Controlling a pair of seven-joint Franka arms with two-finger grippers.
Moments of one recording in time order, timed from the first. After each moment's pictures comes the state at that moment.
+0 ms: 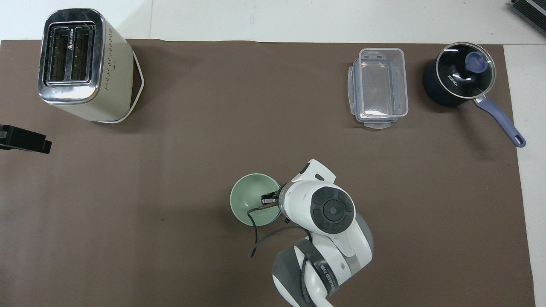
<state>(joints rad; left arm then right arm) -0.05 -0.02 0.00 -1.50 -0.02 1.48 0.15 0.57 0.13 0.07 -2.17 0.15 2.48 0.39</state>
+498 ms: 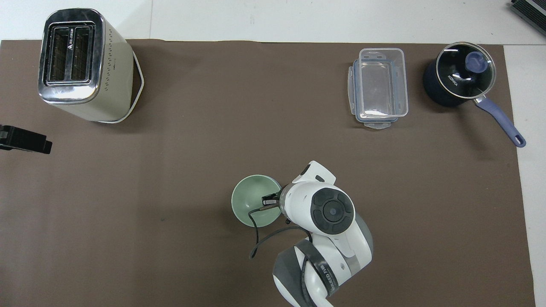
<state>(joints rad) -0.05 -0.02 0.00 -1.50 -0.02 1.48 0.15 0.57 0.13 0.07 -2.19 0.15 2.49 0.39</state>
